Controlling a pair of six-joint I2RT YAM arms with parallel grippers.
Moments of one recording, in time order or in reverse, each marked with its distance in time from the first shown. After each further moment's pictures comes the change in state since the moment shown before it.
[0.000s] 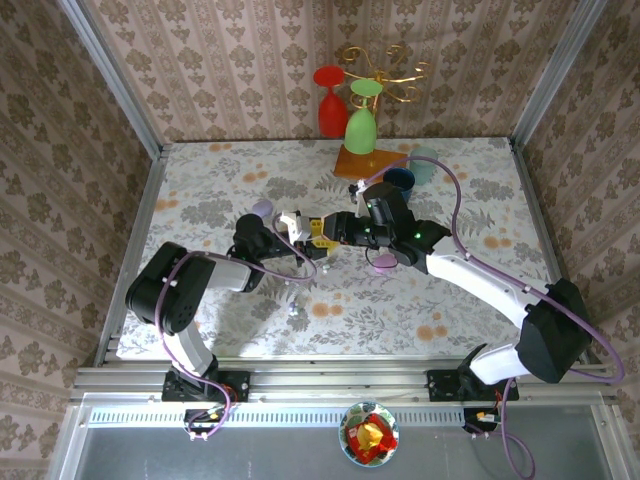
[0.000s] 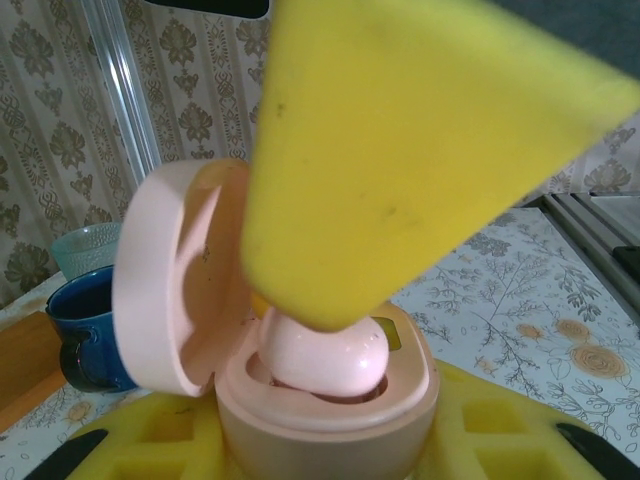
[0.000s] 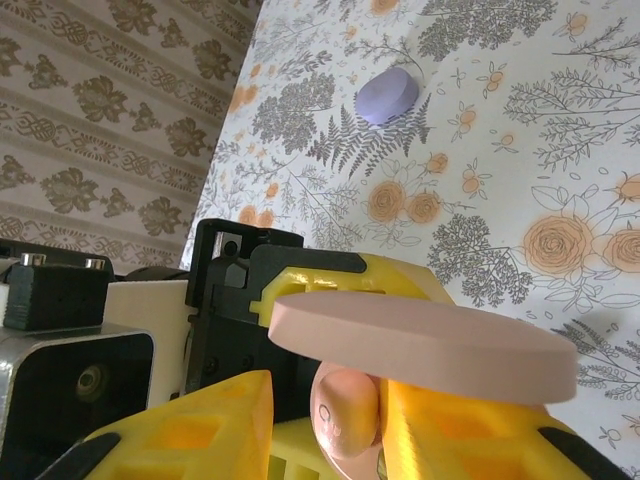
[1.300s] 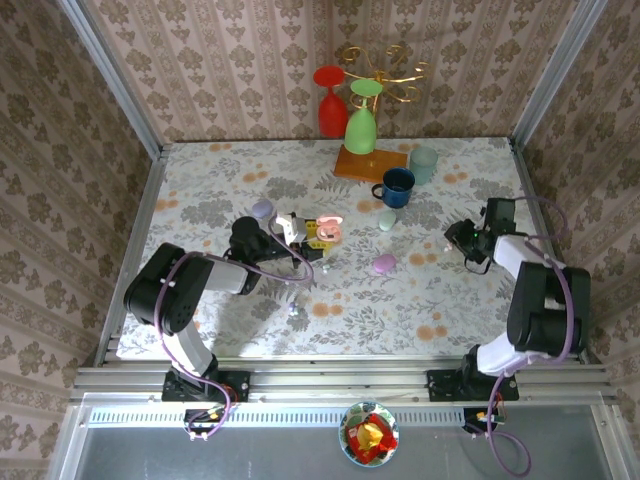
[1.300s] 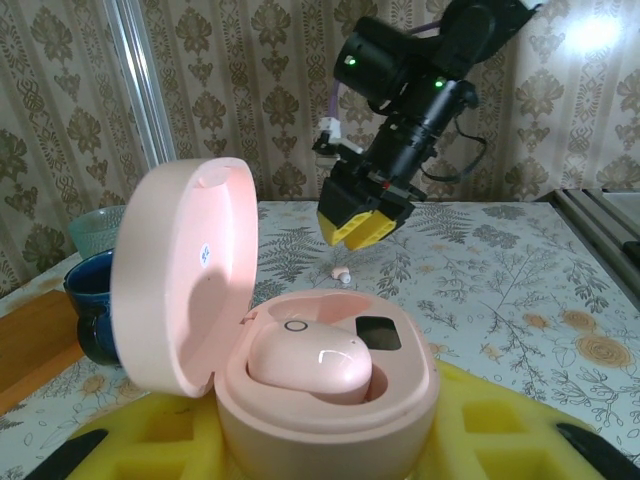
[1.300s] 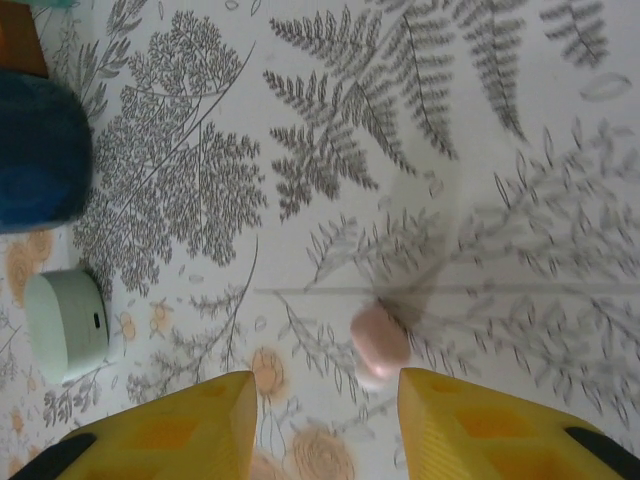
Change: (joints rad) left arm 0.023 -0.006 -0.037 0.013 -0.003 0.000; right arm -0.893 0.146 -0.280 -0.026 -0.084 -0.174
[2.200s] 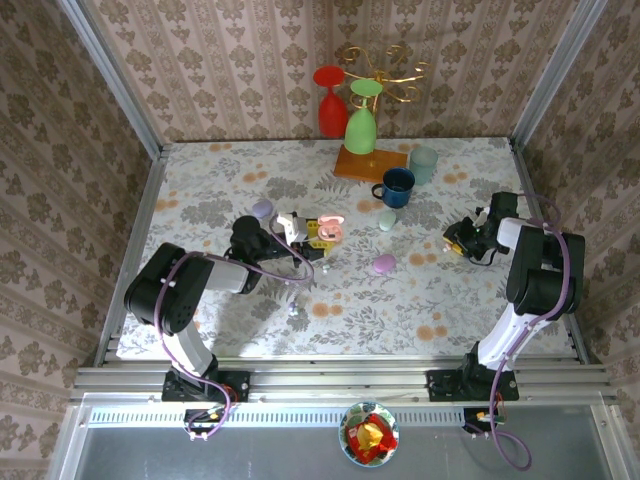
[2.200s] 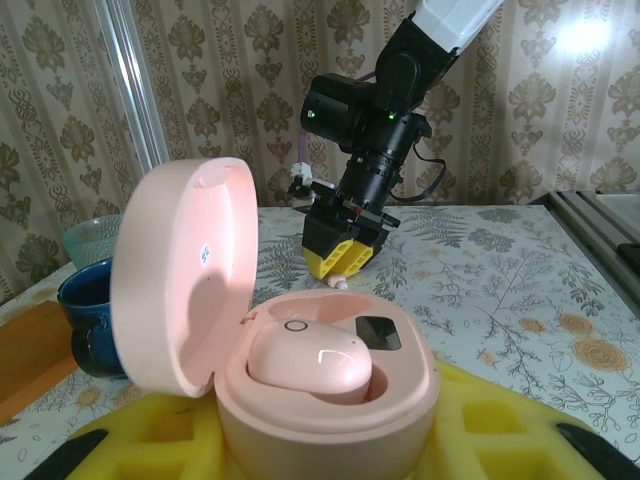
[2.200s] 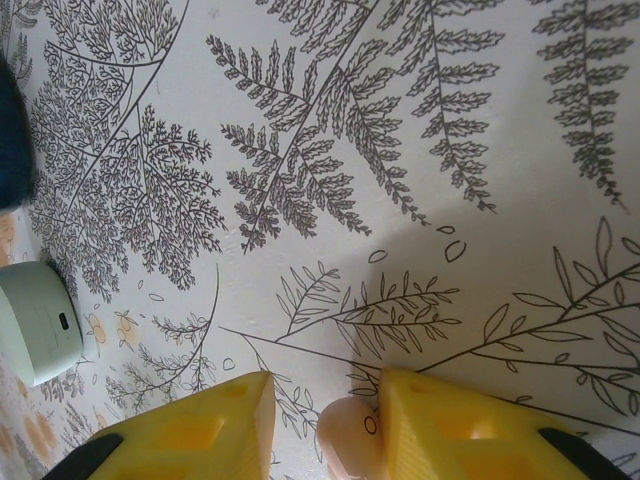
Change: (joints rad) left arm -0.006 0.000 0.012 0.000 0.009 0.000; right arm -0.061 0.225 0.139 -0.096 -0.175 -0.097
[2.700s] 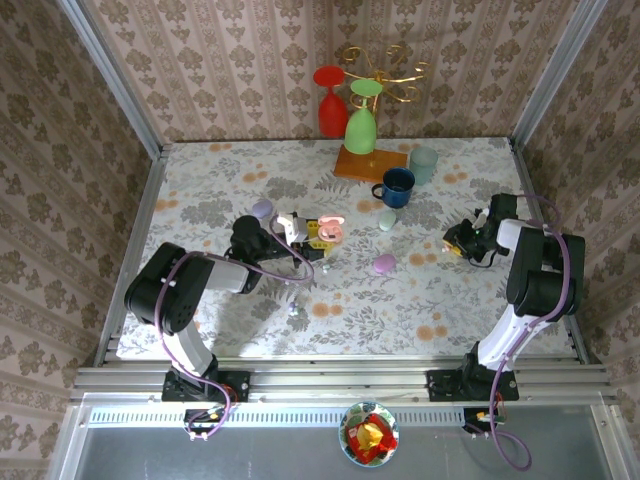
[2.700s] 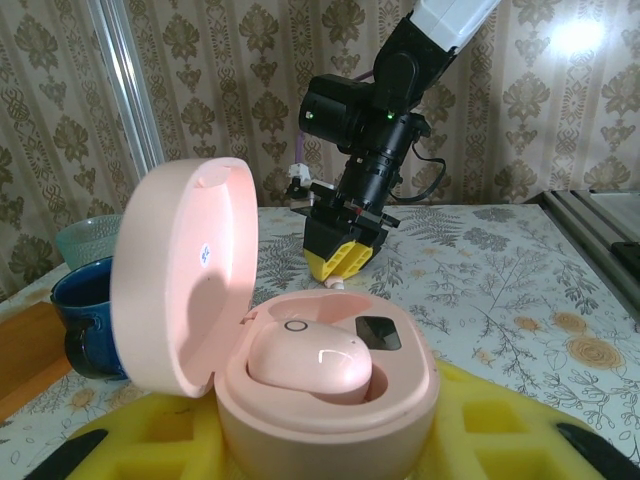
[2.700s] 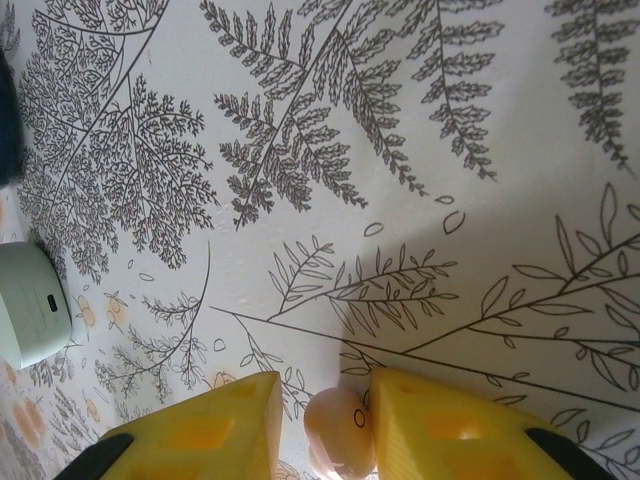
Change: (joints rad) left arm 0.000 0.005 0.003 0.000 0.010 0.000; right arm 0.000 -0.011 -0.016 -0.011 -0.005 -0.026
